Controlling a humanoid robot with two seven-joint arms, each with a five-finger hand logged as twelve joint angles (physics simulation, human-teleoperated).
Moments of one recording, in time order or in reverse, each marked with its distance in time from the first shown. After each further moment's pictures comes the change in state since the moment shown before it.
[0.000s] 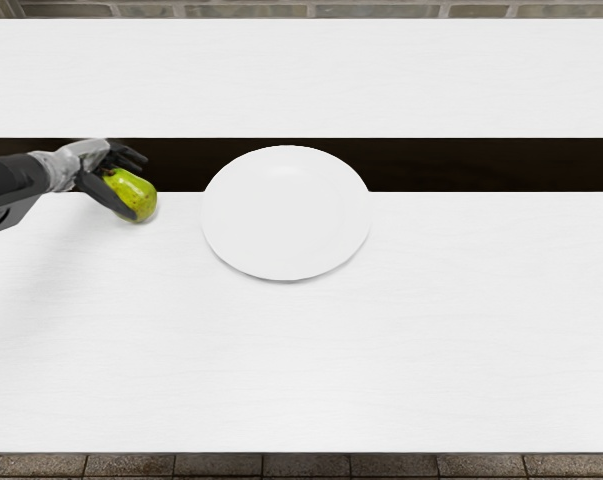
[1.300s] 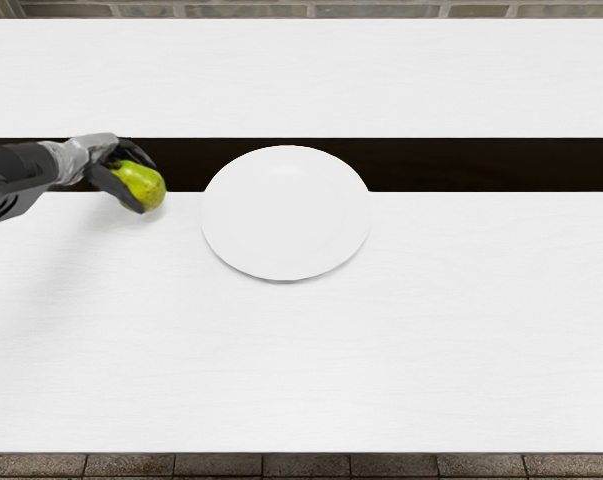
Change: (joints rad) left arm -0.053 -0.004 0.020 -0.037 -0.012 -0.004 0.069; right arm 0.000 0.000 0.000 0.000 0.000 0.000 0.000
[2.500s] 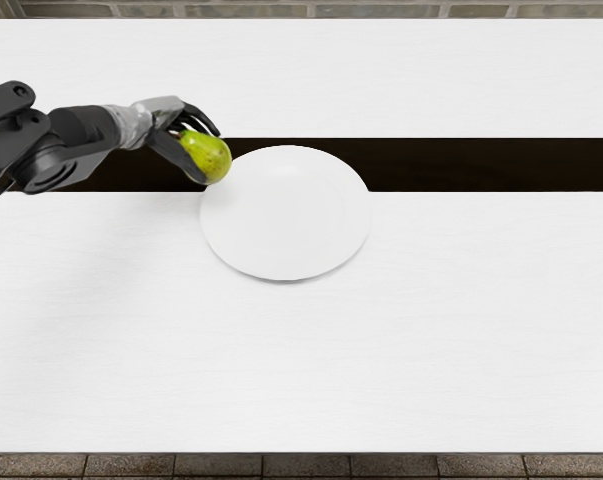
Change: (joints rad) left arm -0.111 -0.144 -0.002 0.001 -0.017 0.001 0.001; right arm -0.001 0.000 0.000 0.000 0.000 0.000 0.000
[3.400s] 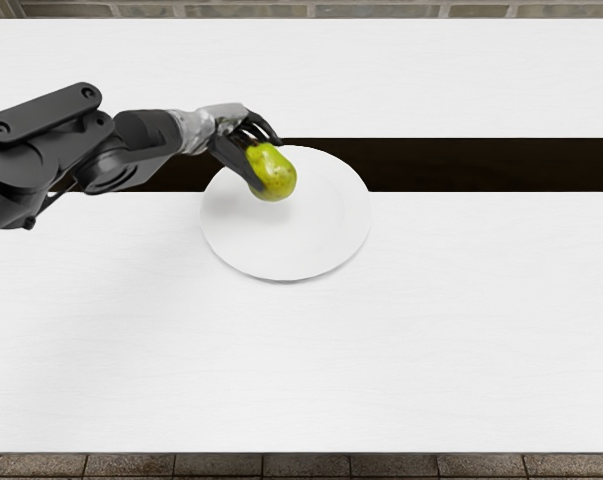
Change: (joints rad) left arm -0.029 -0.126 0.001 -0.001 -0.016 -0.003 0.014; right arm 0.000 0.000 0.000 0.000 0.000 0.000 0.000
